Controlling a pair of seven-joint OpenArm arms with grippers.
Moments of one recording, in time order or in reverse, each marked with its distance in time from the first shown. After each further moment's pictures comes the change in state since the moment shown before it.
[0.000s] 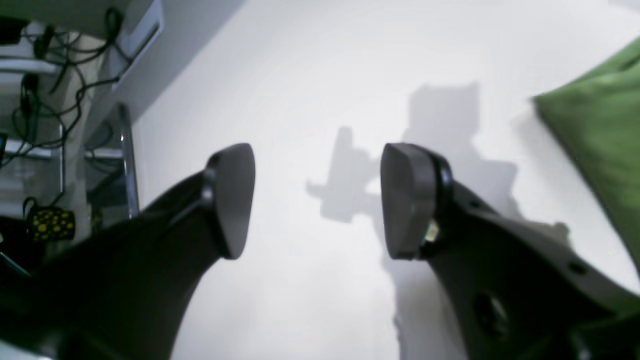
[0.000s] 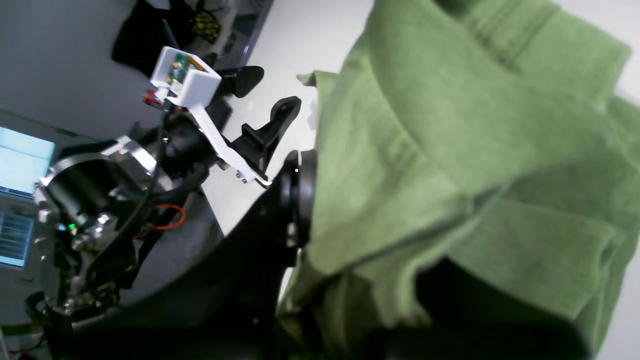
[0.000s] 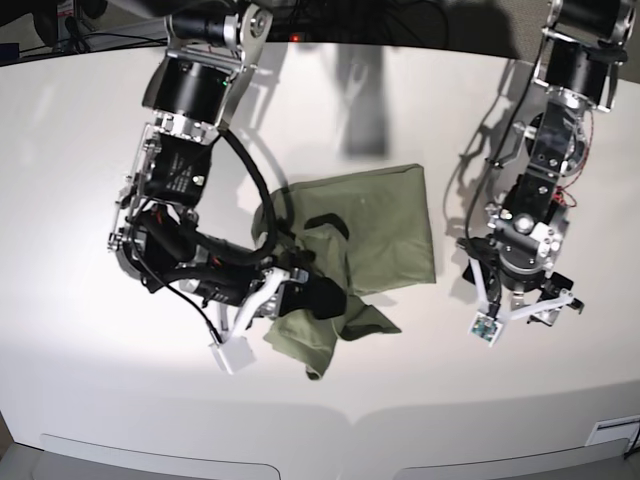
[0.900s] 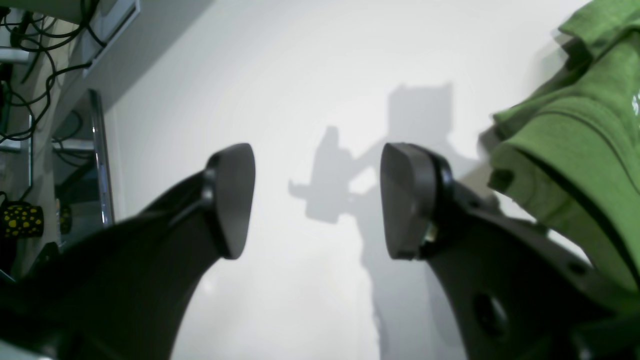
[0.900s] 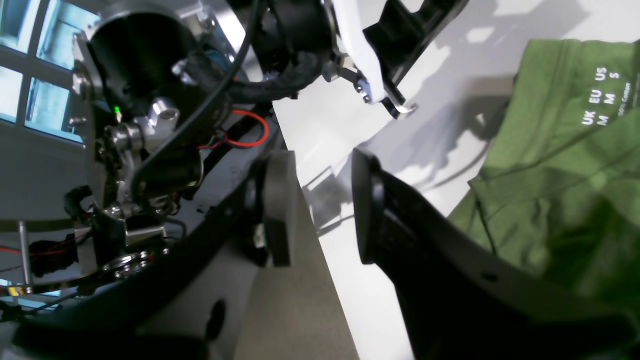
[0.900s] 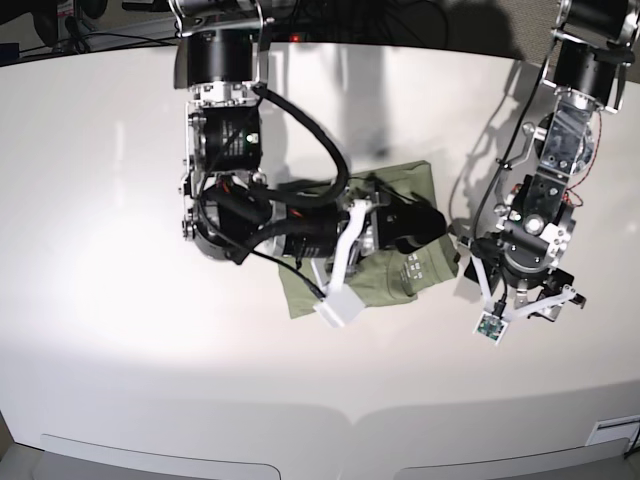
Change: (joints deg) left arm 0.0 -1.1 0.1 0.0 -4.9 0.4 1.3; right arm -5.9 -0.8 -19.1 0.0 8.0 0.0 0.1
